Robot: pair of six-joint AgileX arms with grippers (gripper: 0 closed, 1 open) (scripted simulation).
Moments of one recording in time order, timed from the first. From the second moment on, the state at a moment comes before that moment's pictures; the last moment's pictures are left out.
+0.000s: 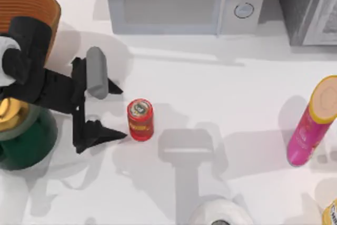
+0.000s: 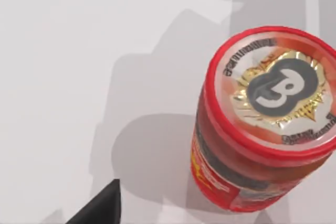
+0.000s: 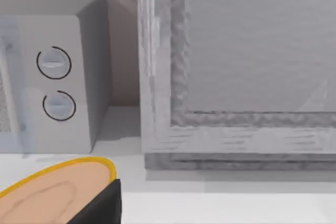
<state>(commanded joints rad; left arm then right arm) -0.18 1.83 0.99 -0.40 0.82 1.14 0.00 0.00 0.00 0.00 0.00 0.00</state>
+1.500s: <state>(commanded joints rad) -0.33 1.99 0.97 -0.08 0.76 0.95 0.00 0.00 0.00 0.00 0.00 0.00</state>
